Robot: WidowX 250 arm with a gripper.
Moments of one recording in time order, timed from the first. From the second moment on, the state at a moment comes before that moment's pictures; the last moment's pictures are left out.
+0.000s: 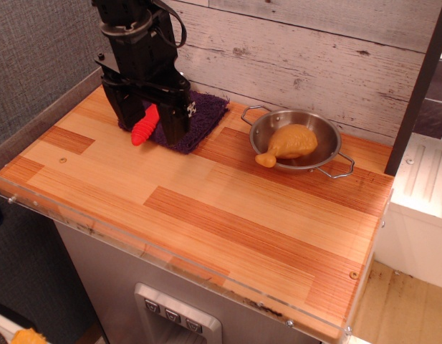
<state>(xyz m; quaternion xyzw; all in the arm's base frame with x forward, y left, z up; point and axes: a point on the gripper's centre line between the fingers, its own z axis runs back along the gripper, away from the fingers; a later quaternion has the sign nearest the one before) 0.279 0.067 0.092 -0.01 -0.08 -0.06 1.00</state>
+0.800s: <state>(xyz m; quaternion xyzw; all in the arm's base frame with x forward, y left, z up) 0.318 0.102 0.063 -0.01 -0.06 -0.03 1.00</state>
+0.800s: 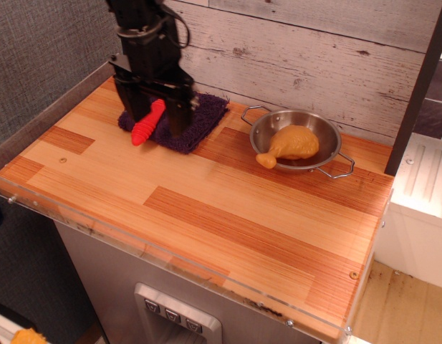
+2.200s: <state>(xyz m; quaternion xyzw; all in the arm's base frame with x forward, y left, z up) 0.349 0.136 0.026 0.03 -0.04 0.05 1.00</state>
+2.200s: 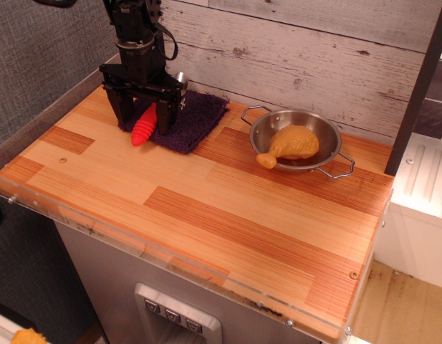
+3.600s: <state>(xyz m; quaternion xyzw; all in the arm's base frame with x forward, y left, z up) 0.326 0.108 0.079 0.03 -0.09 0.00 1.00</state>
